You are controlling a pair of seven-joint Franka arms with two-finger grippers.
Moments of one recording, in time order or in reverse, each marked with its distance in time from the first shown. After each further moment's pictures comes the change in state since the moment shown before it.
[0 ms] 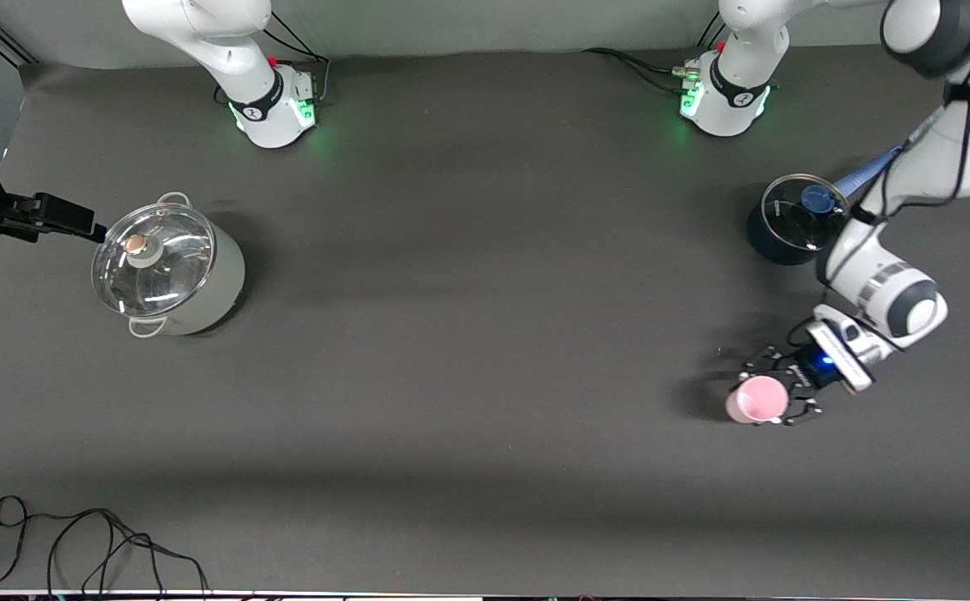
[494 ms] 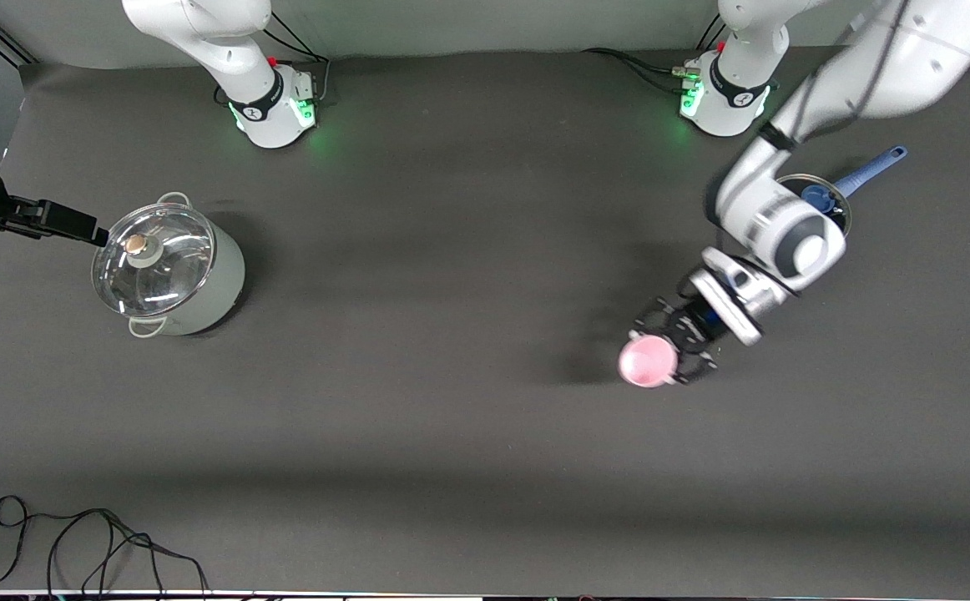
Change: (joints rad) left arm -0.012 -0.278 -0.482 -0.203 -0.446 0.488 0.000; right arm 0.007 0.002 0.004 0.000 0.009 -0.012 0.187
